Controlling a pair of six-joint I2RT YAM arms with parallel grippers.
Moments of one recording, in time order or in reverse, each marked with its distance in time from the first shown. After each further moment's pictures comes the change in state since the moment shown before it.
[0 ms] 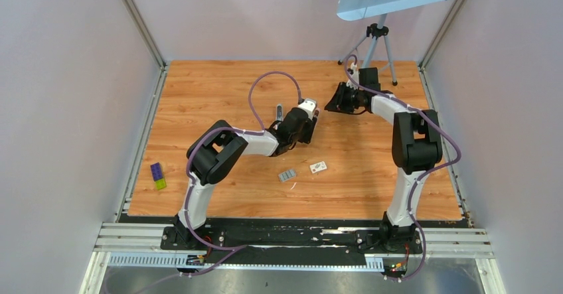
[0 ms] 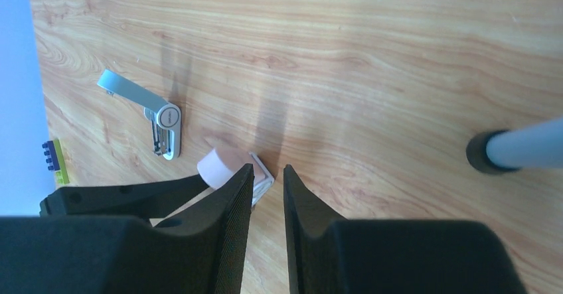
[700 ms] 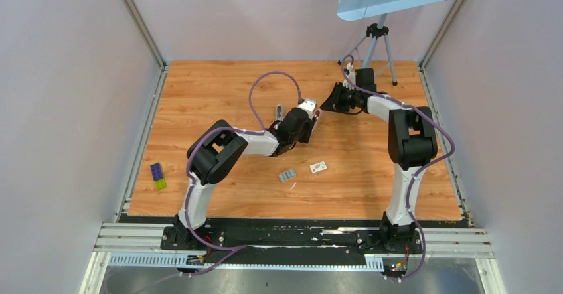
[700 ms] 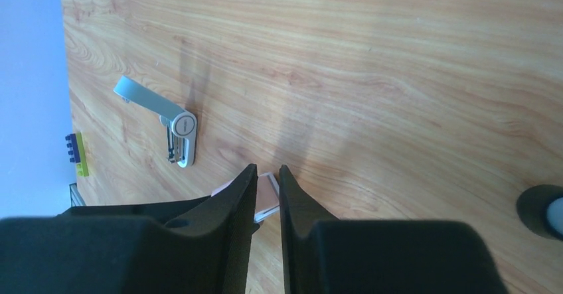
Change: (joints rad) left arm 0.000 0.000 0.004 -0.010 -0.006 -0.003; right arm 0.016 0.077 0.041 0.087 -0.079 0.037
